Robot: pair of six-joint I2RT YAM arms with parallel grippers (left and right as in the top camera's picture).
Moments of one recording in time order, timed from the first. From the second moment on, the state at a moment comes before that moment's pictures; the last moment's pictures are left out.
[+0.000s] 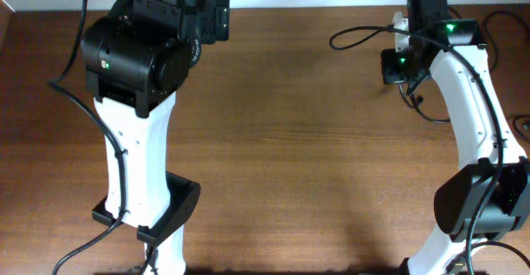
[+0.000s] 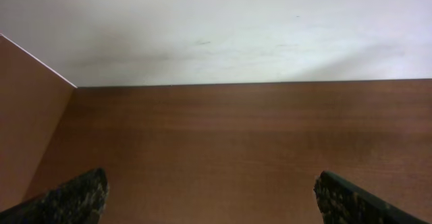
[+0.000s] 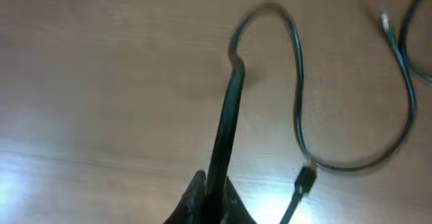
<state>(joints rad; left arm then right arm) -0.40 2.08 3.10 -1.69 -0.49 -0.15 0.04 1.91 1.83 -1.10 0.00 -0.07</state>
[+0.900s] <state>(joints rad) -0.40 2.08 3.10 -1.69 -0.49 -0.14 -0.61 1.99 1.33 -0.73 -0.01 0.26</state>
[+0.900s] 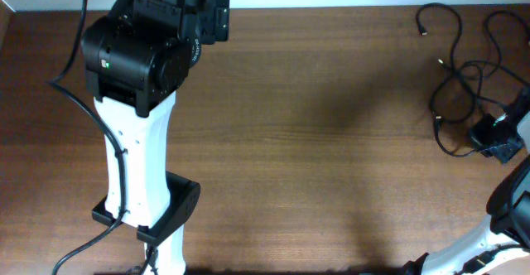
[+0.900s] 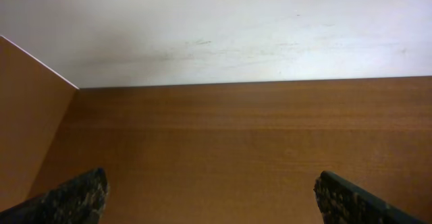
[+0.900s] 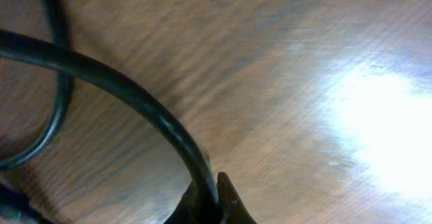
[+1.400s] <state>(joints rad) -0.40 2.08 3.10 -1.69 -0.49 -0.14 -0.83 1.99 1.33 -0.80 0.15 0.55</state>
